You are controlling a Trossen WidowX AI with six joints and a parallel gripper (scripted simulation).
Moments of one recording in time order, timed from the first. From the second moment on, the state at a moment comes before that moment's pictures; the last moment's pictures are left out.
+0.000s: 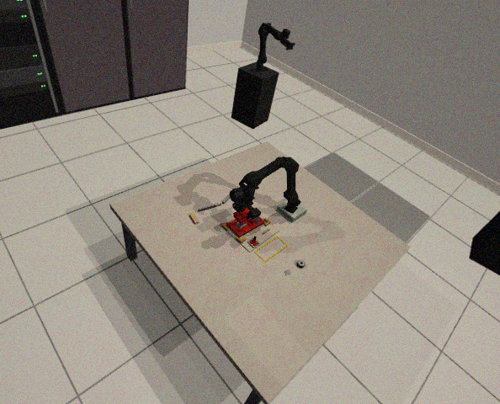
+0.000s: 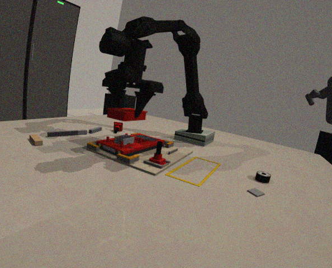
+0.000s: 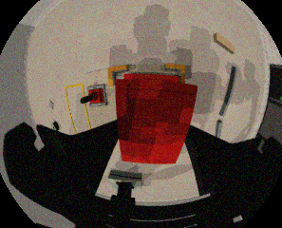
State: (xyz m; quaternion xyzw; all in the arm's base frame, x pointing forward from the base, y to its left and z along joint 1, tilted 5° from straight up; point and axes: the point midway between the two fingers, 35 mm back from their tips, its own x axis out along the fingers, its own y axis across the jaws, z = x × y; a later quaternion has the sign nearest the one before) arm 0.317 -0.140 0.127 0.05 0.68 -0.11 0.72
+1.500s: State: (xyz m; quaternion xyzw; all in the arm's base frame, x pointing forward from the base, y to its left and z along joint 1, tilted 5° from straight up) arm 0.319 -0.145 0.079 0.05 0.68 -0.11 0.72
